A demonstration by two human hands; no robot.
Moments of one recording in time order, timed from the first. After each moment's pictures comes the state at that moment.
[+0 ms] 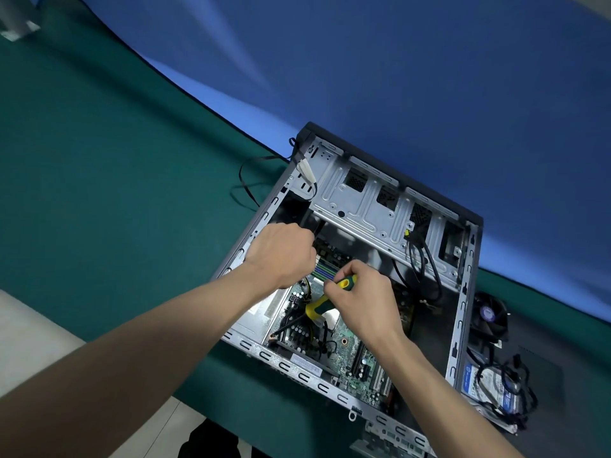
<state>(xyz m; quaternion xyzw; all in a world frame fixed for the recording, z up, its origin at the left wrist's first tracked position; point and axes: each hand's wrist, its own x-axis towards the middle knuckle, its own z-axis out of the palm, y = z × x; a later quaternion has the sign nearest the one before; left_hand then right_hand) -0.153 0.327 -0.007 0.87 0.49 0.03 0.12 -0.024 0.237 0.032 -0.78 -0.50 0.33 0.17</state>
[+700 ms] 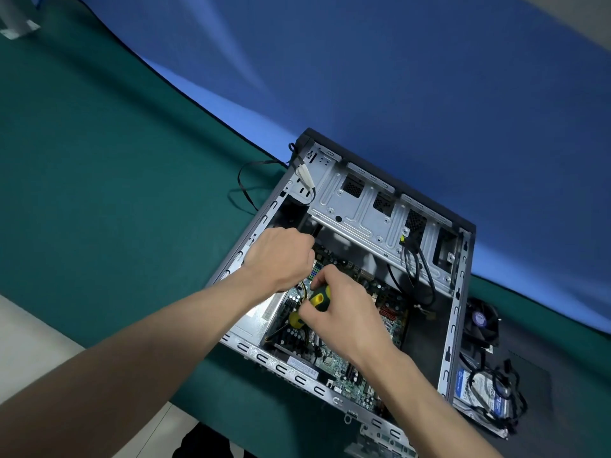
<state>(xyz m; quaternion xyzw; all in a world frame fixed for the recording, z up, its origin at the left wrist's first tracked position) -0.155 0.326 -0.006 0.86 0.48 0.05 0.13 -0.046 0.227 0.057 -0.71 -0.62 0.33 0.09</state>
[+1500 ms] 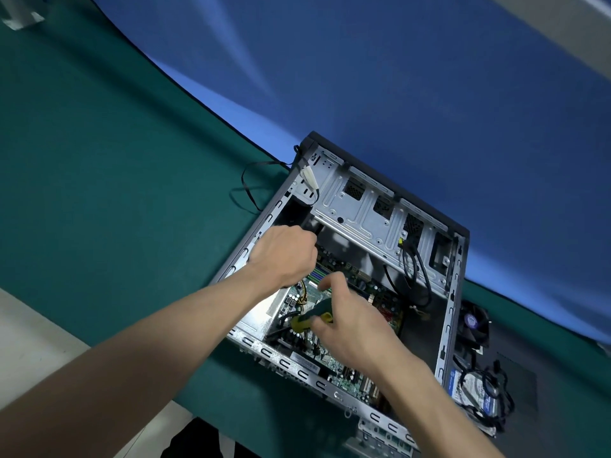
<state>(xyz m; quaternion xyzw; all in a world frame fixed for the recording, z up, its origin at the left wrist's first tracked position) -0.154 0.326 -0.004 0.86 0.49 0.08 0.15 -0.055 0.218 0.079 -0.72 -0.60 0.35 -0.06</state>
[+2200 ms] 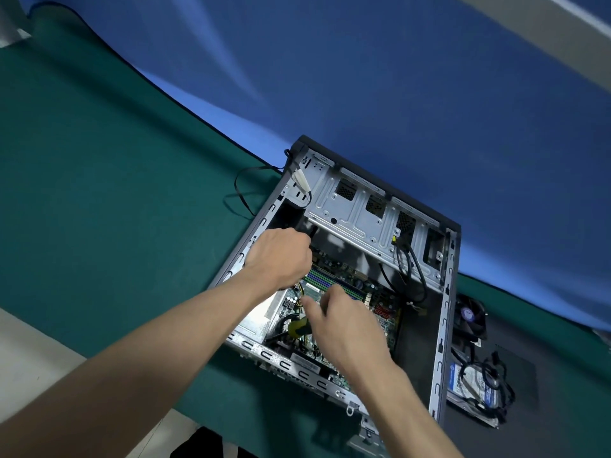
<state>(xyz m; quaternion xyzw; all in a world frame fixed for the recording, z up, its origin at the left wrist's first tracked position) -0.153 0.325 -0.002 0.85 0.50 0.07 0.15 -0.069 0.210 0.076 -0.79 -0.53 0.30 -0.02</state>
